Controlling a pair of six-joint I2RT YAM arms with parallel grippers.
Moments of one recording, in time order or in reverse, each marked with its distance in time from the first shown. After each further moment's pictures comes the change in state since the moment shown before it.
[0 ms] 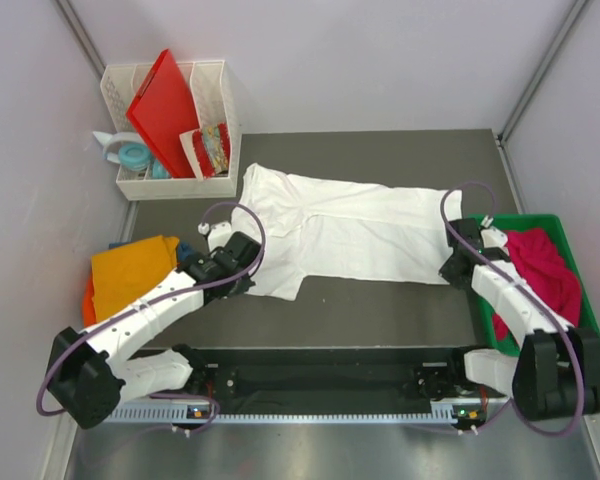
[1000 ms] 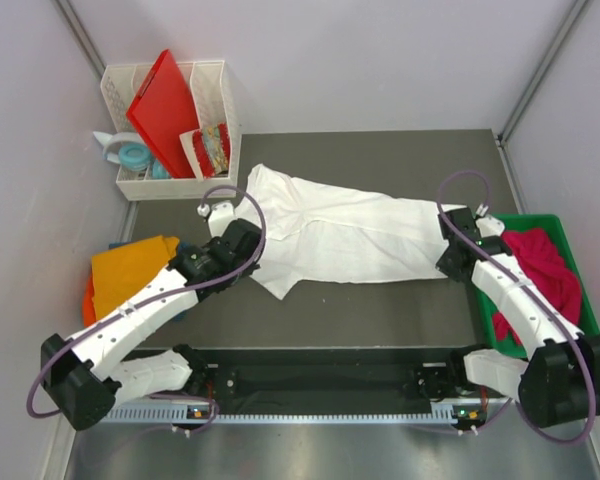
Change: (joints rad) left arm -0.056 -0.036 0.145 -0.012 -0.080 0.026; right arm 0.096 -0.068 0.132 -0.196 0.033 0.023
